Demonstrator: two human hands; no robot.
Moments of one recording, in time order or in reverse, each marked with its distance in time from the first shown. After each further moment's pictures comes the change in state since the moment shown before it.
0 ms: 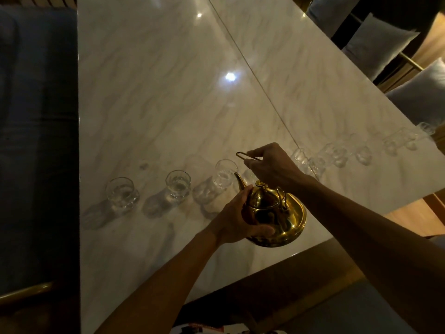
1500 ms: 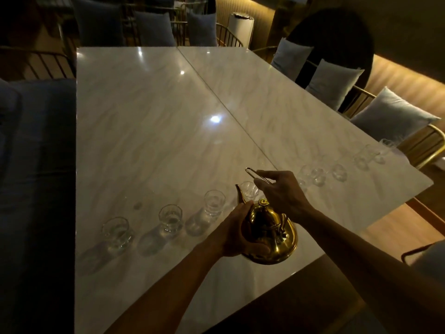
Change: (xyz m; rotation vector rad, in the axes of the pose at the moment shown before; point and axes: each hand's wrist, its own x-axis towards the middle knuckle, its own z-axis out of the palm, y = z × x) left_hand 0.020 0.024 0.002 0.304 -0.029 0.189; right_hand -0.053 0.030 -0.036 0.221 0.327 -0.067
